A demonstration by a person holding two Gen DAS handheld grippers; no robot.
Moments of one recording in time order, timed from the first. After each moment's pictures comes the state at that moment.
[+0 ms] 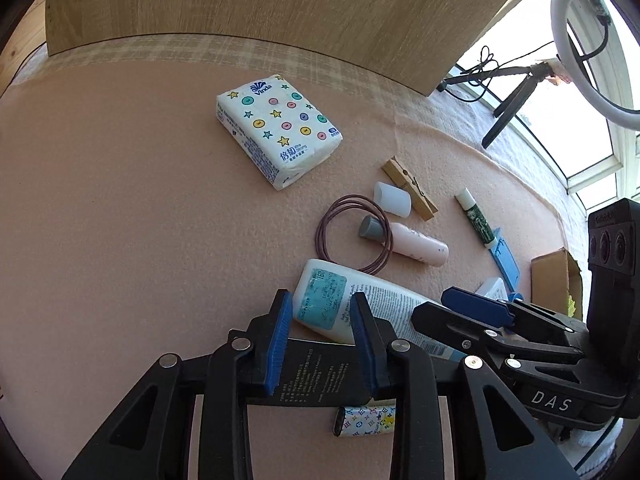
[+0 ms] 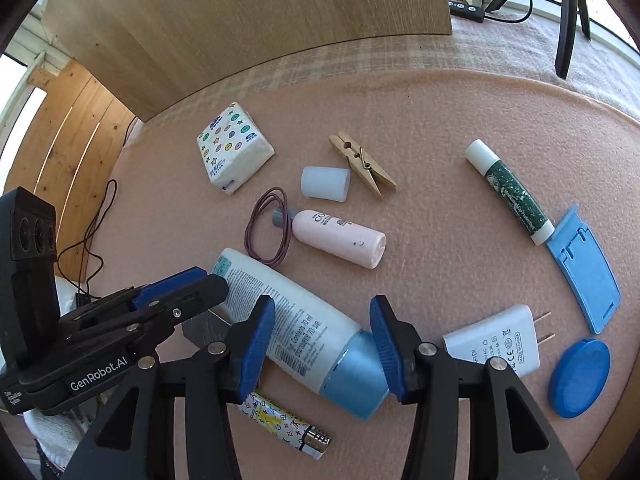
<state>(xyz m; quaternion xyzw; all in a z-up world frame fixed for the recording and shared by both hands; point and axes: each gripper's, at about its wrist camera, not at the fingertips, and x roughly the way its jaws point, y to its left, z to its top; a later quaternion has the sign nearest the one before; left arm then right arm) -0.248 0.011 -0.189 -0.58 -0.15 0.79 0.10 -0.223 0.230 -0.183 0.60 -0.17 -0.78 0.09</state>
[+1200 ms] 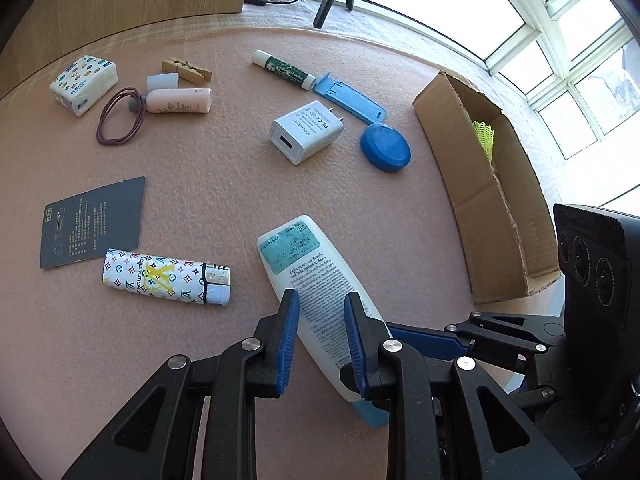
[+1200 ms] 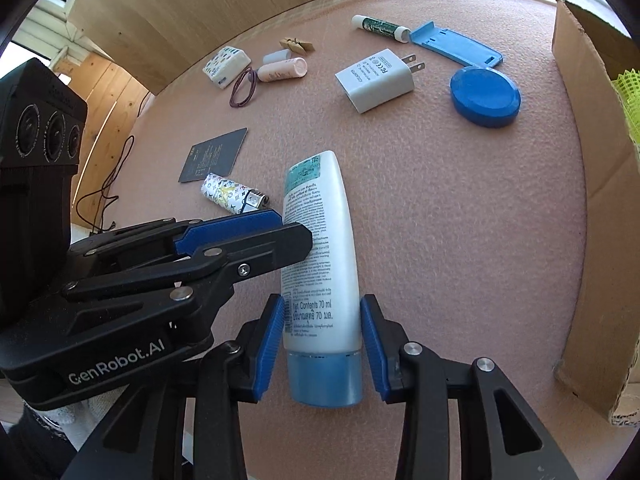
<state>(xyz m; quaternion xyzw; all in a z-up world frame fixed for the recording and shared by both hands) -0.114 0.149 -0.176 -0.59 -0.04 0.77 0.24 -0.037 0.260 -0.187 0.59 -0.23 -0.77 0.08</state>
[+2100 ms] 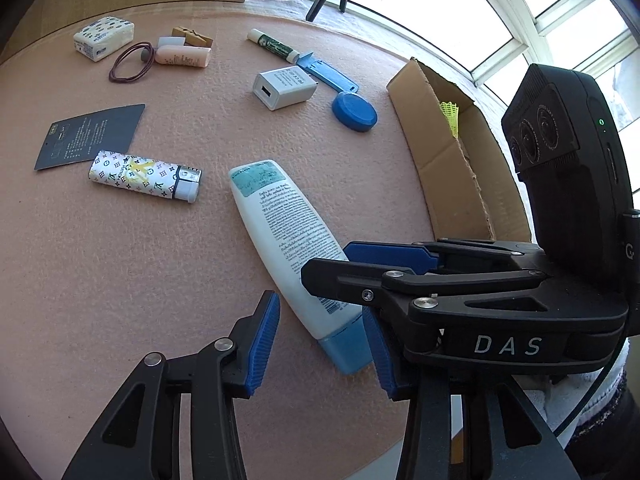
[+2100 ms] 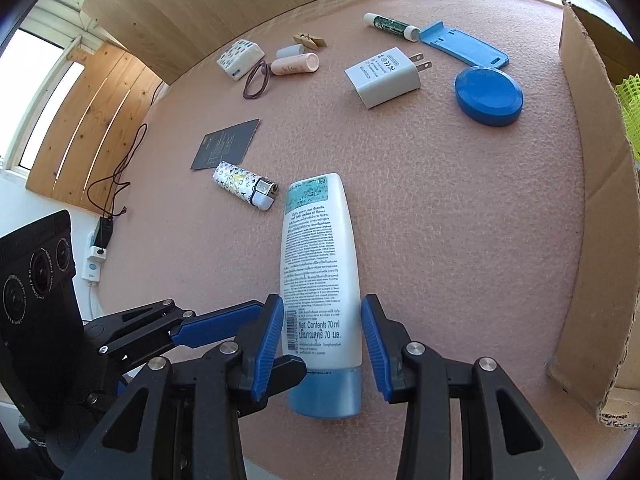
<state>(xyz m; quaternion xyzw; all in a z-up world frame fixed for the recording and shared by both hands) -0.048 0.147 -0.178 -0.58 -0.09 0.77 0.26 -0.038 0.261 -0.185 0.59 -0.22 -0.77 0.11</state>
